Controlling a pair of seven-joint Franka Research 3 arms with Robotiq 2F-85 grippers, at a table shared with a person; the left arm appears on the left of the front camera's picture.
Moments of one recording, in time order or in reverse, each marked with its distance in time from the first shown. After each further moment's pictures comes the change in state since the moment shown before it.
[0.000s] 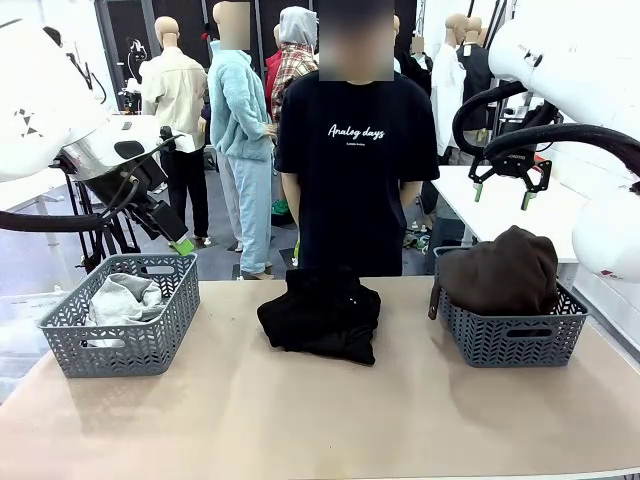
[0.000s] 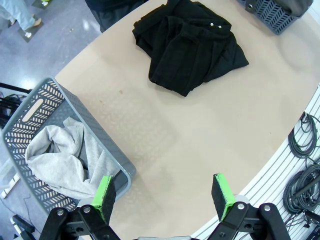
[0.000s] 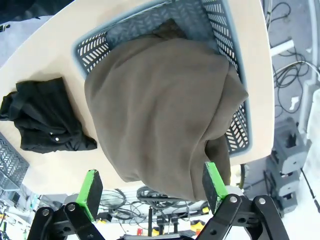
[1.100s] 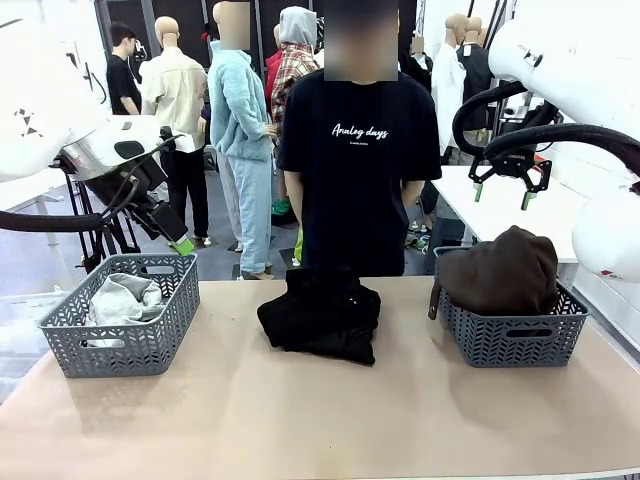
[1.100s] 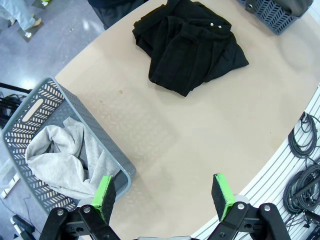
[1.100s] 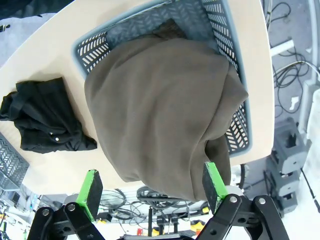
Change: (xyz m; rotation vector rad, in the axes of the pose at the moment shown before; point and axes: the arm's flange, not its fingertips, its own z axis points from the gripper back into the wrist) left arm 0.000 0.000 0.000 0.000 0.000 0.000; right arm 0.000 0.000 0.000 0.000 0.000 0.000
